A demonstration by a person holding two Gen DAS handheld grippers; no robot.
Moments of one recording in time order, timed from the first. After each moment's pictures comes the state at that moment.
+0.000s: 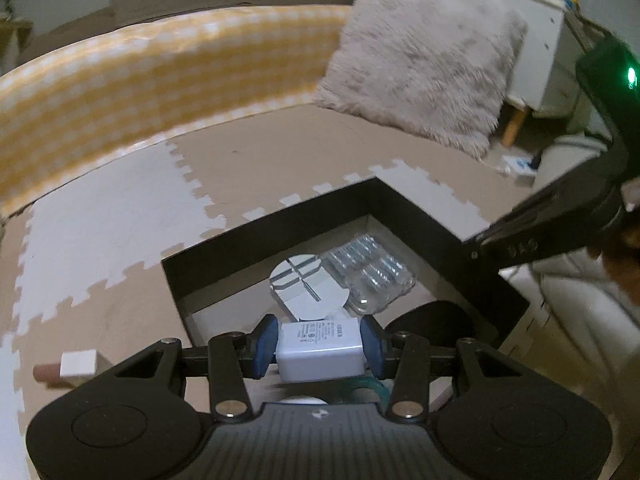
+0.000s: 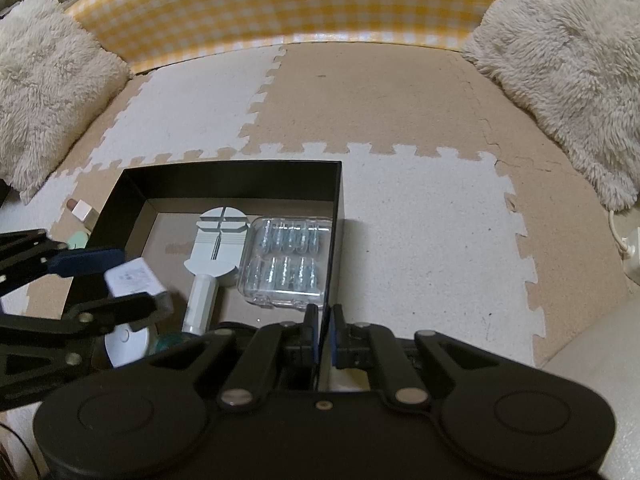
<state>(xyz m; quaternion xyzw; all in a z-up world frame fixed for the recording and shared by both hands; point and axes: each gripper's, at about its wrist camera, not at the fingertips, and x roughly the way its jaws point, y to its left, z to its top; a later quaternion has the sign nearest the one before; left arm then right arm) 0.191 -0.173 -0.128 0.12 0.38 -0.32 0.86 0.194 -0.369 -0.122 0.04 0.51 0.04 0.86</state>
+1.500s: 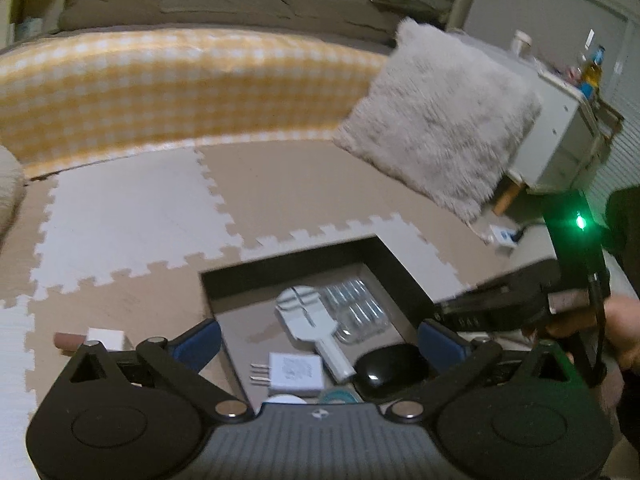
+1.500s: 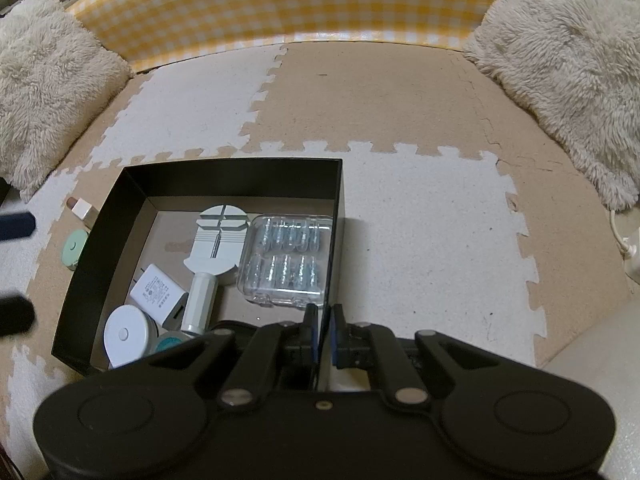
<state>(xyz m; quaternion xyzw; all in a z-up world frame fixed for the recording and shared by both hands) 0.184 -0.128 -0.067 0.00 0.38 -0.30 0.88 0.195 -0.367 -0.123 0.03 0.51 0.04 0.86</state>
